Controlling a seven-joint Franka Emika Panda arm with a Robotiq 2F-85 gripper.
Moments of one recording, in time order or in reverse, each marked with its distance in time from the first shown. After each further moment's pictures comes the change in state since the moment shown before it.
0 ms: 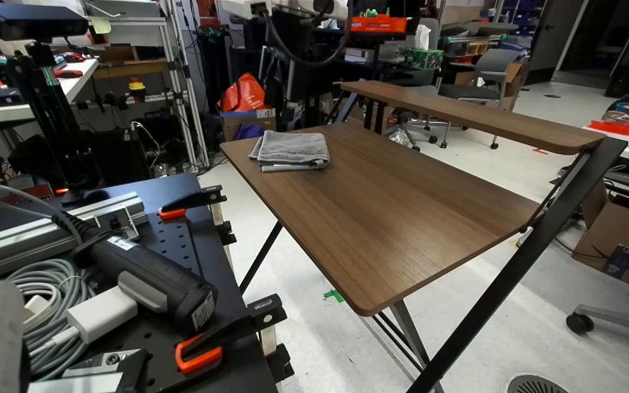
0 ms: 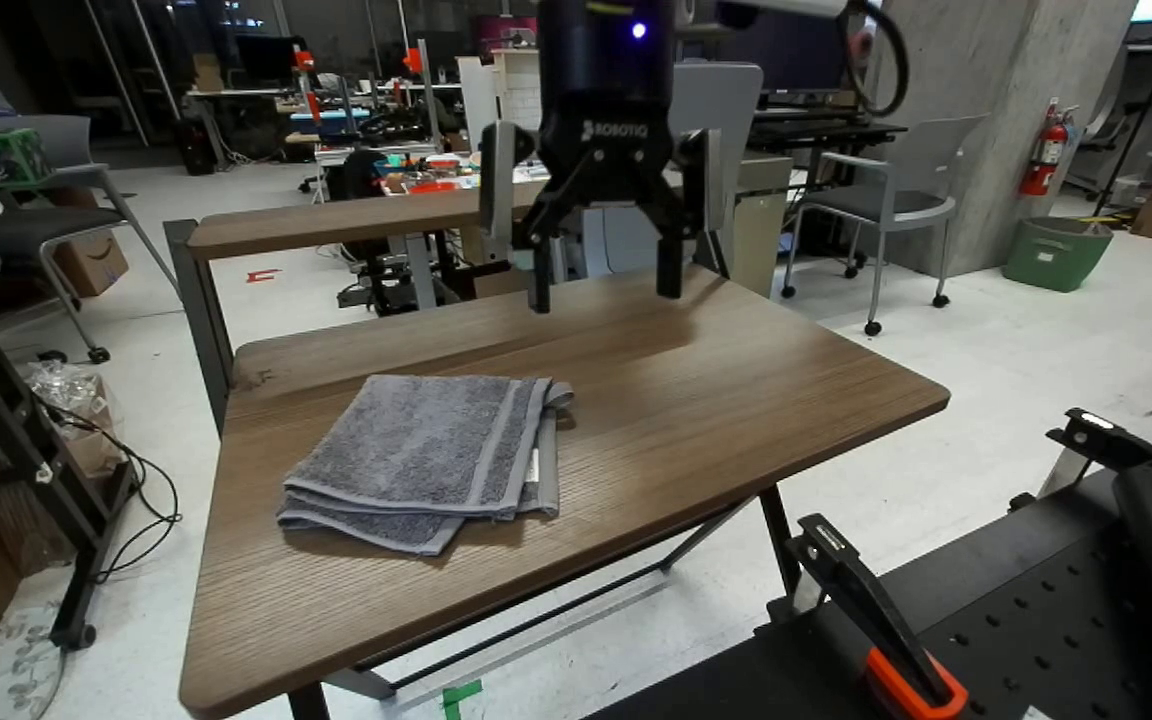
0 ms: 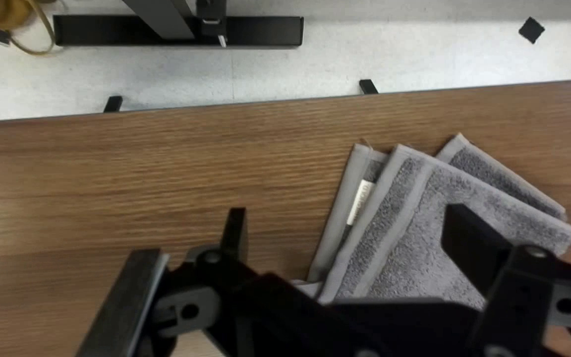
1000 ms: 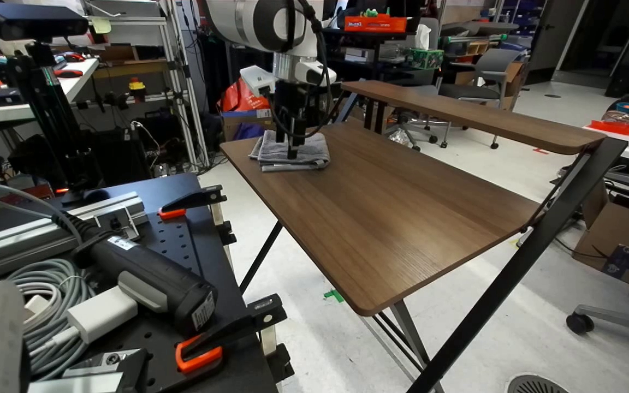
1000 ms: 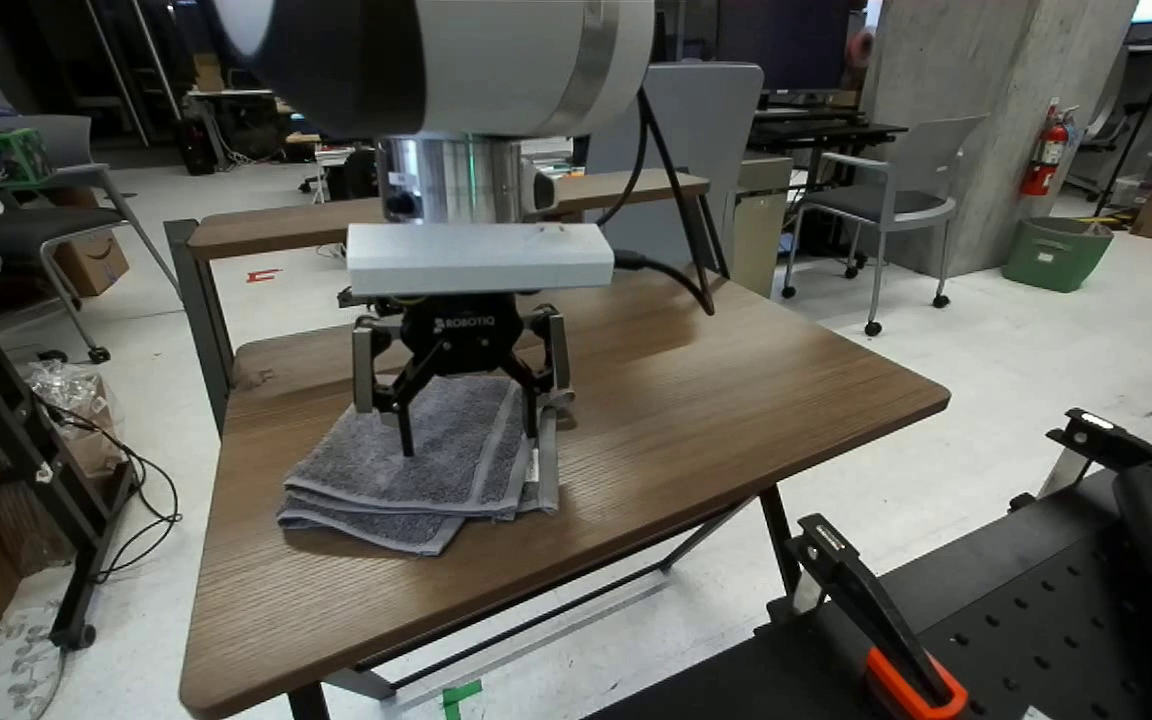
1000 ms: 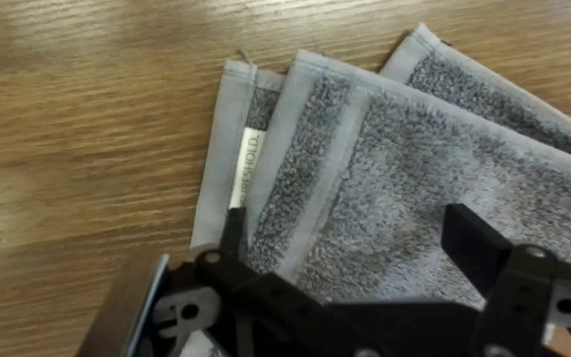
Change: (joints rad) arm 0.182 0.394 -0.065 0.278 -0.016 0.201 0.187
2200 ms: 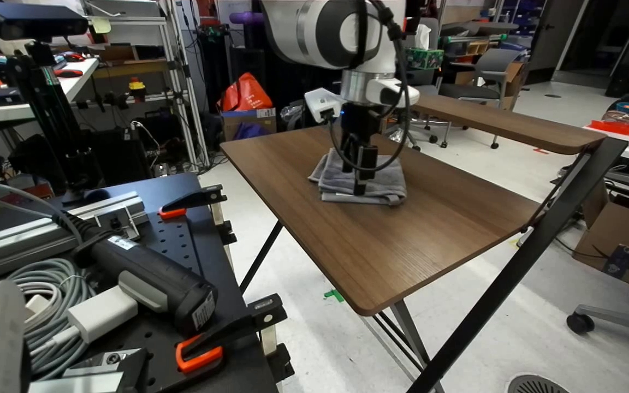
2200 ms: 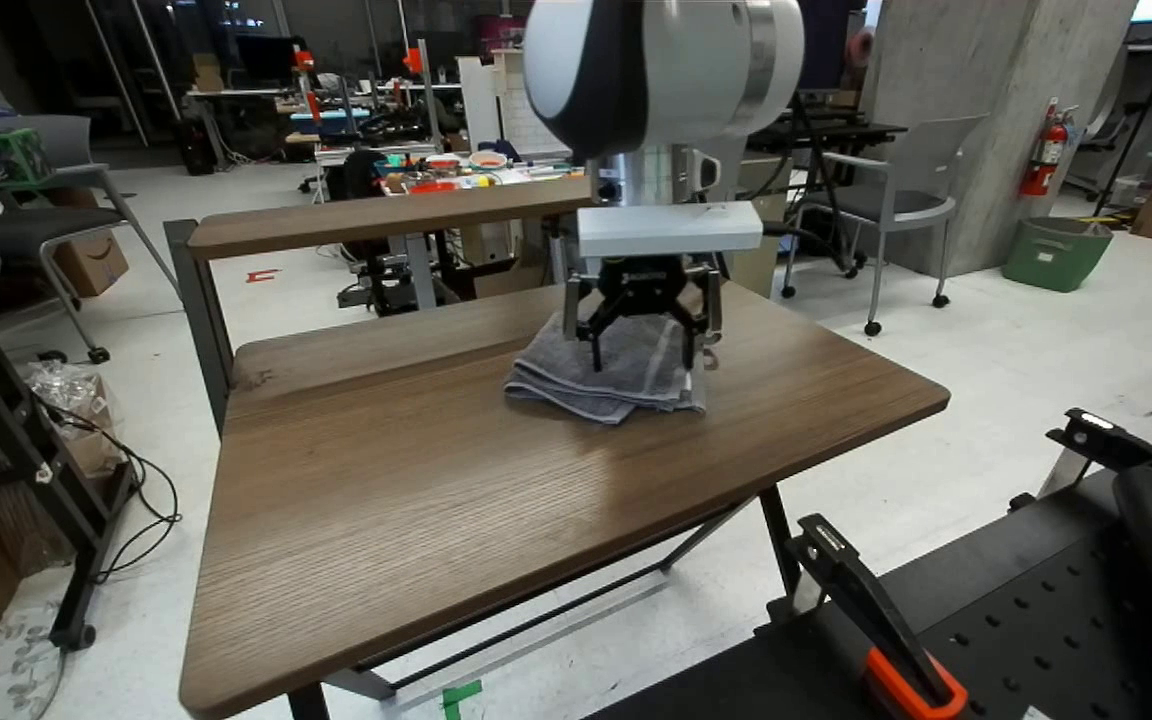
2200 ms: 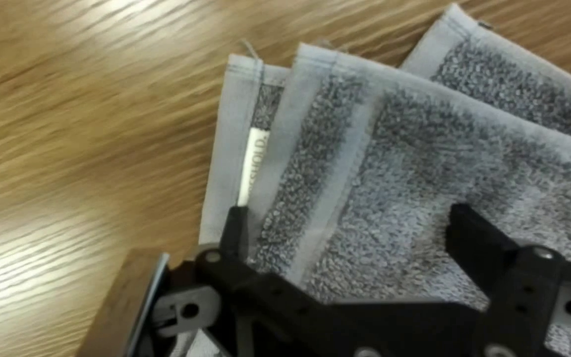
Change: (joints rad) arm -0.117 0.040 -0.186 0.038 0.000 0.000 0.008
